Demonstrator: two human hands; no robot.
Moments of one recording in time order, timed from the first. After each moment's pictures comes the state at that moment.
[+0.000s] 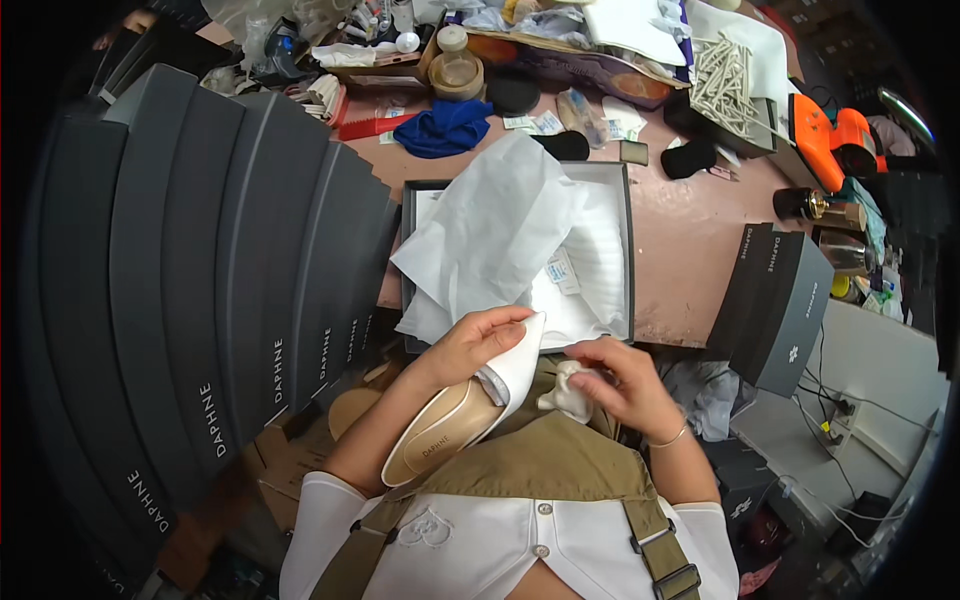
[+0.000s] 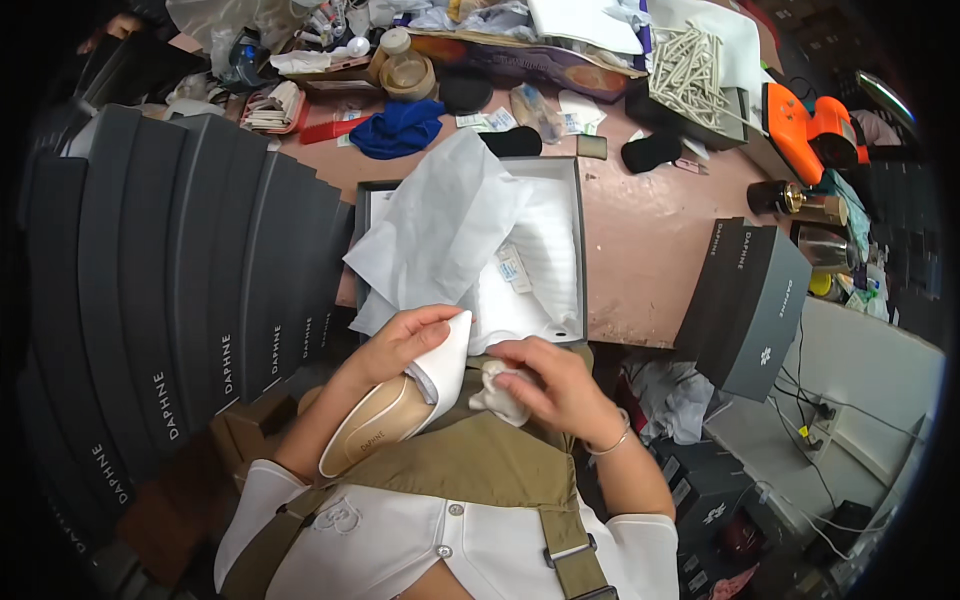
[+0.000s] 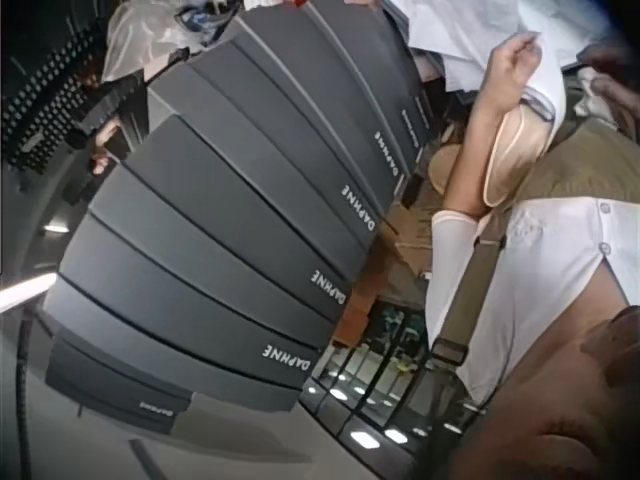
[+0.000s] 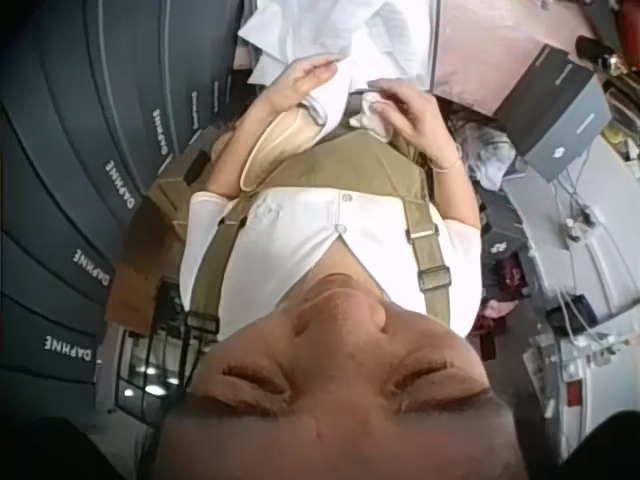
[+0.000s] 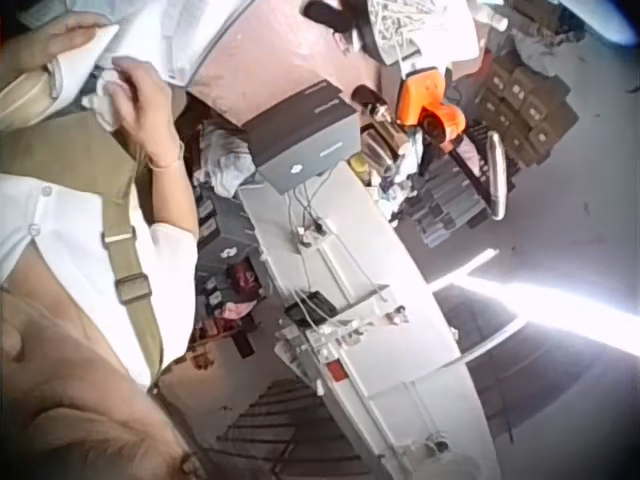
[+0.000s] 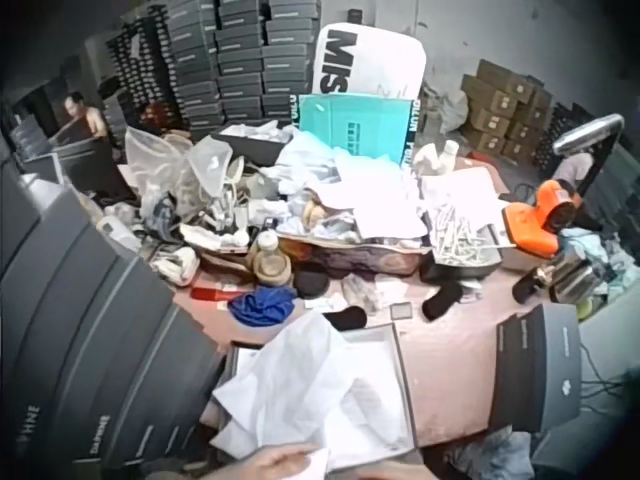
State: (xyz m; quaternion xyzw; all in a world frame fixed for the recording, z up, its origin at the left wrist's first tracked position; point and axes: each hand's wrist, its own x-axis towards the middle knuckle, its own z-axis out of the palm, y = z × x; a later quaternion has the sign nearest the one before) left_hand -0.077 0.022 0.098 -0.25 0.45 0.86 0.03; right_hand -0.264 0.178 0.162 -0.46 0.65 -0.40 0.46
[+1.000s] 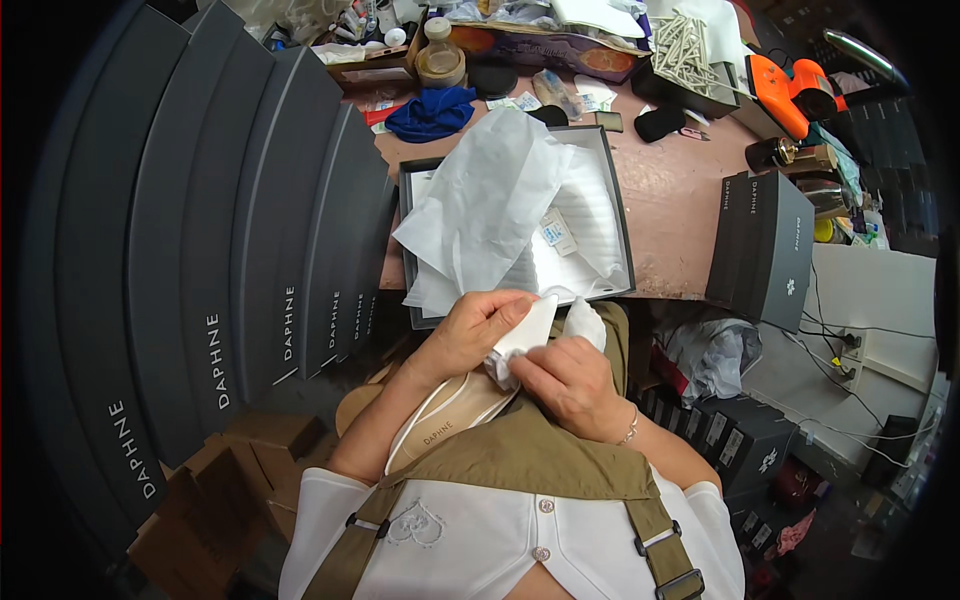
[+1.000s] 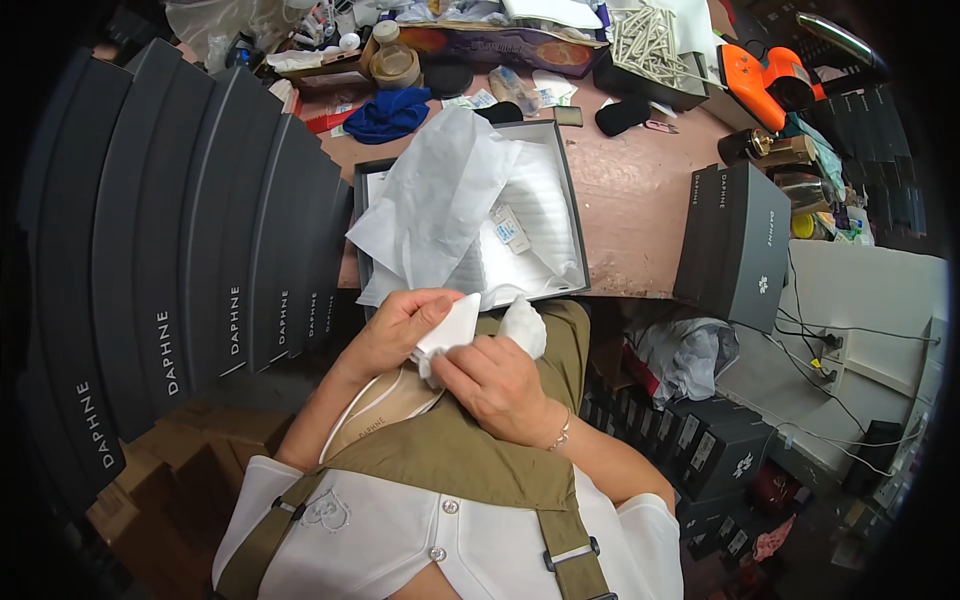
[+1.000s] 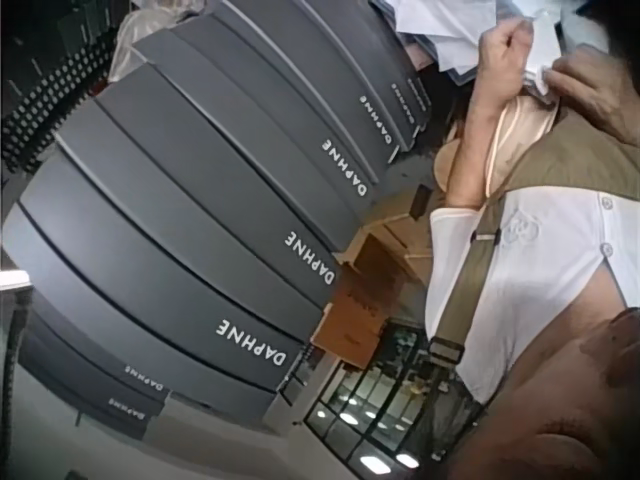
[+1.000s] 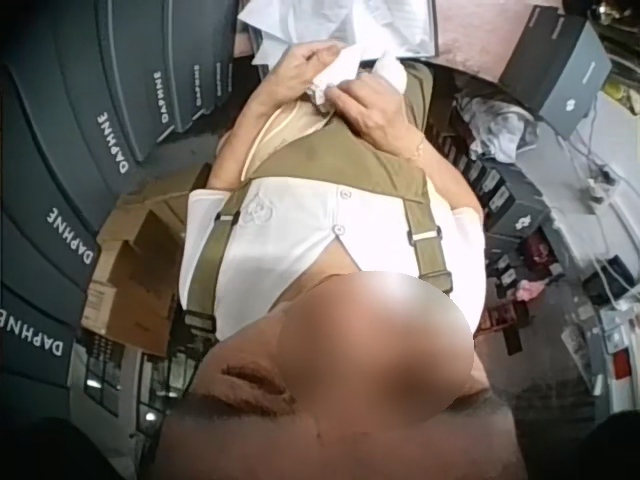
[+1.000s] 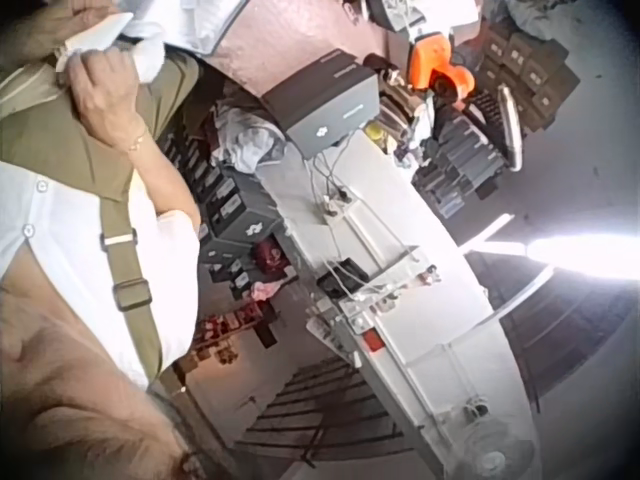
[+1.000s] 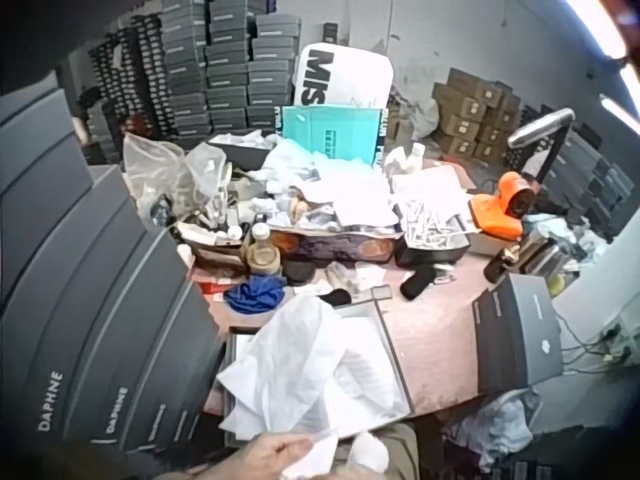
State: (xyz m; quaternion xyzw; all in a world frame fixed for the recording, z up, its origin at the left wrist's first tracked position) left_hand -0.039 0.045 0.129 -0.22 0.56 0.80 0.01; right_hand -0.151 0.197 0.168 -0.69 0.63 -0.34 0.09
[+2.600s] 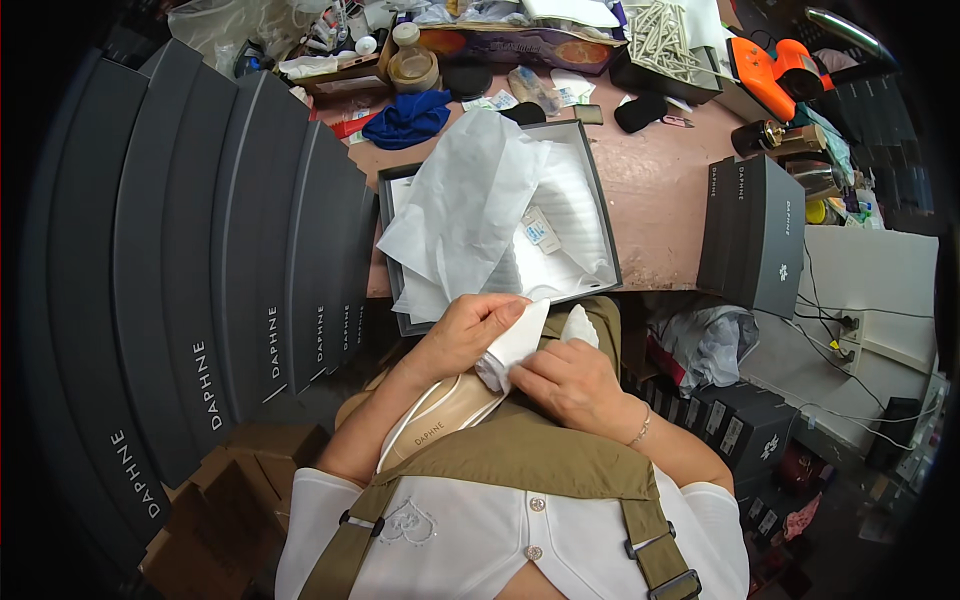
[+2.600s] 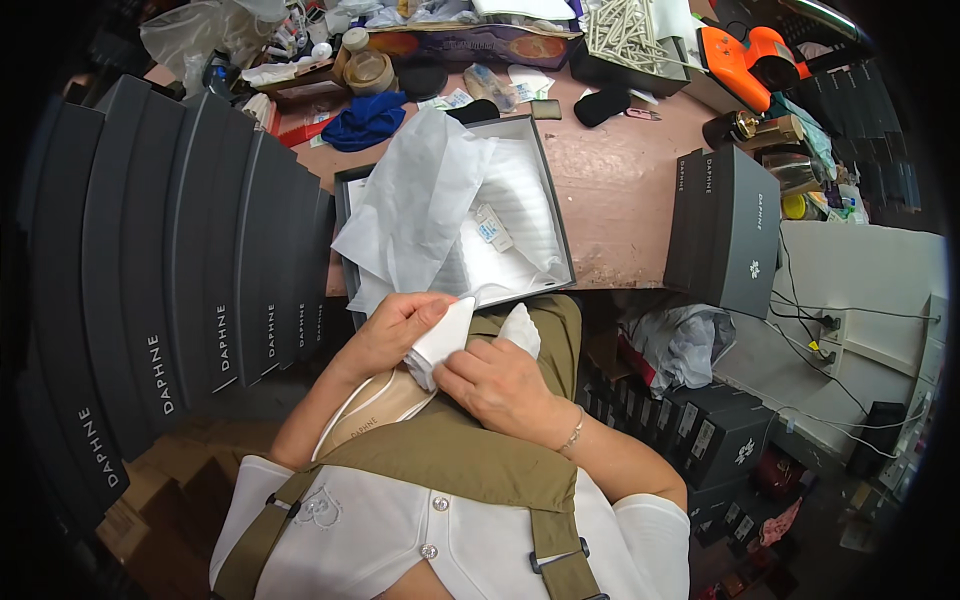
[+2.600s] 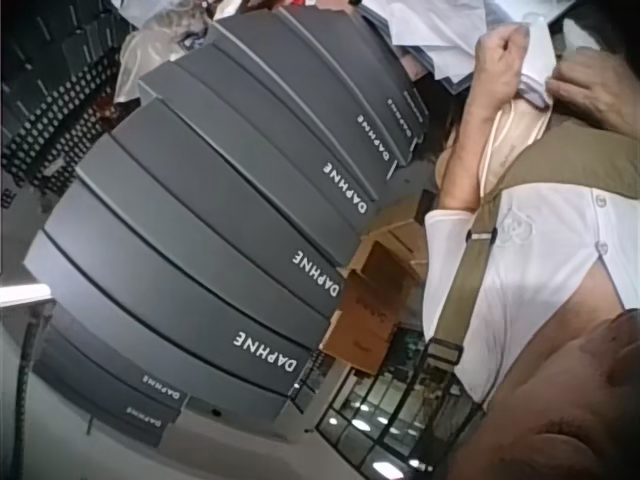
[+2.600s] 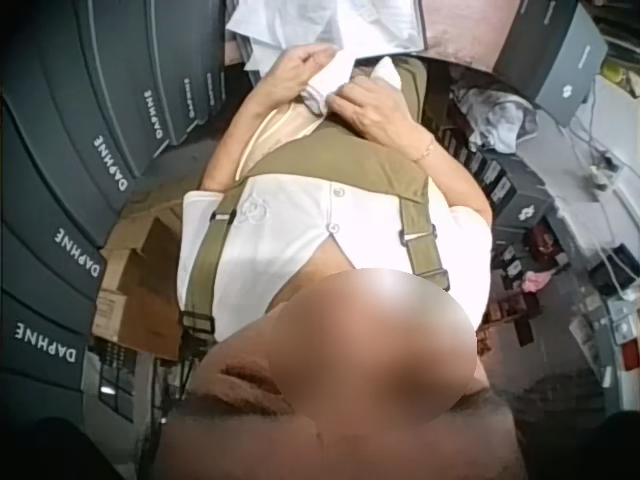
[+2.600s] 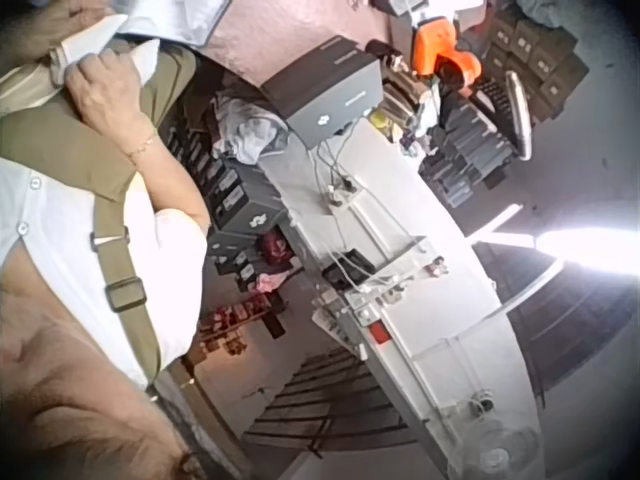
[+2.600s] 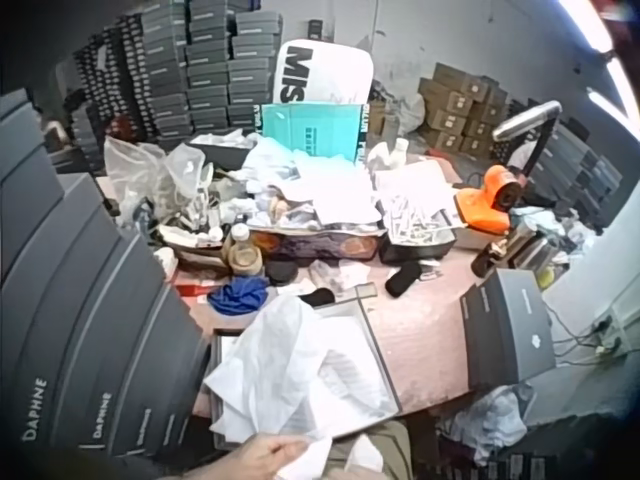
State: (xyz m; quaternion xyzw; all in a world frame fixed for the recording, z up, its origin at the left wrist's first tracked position) left_hand -0.053 0.048 0.119 -0.21 0.58 0.78 0.06; right_hand -0.168 0.205 0.170 -0.72 0.64 -0.26 0.11
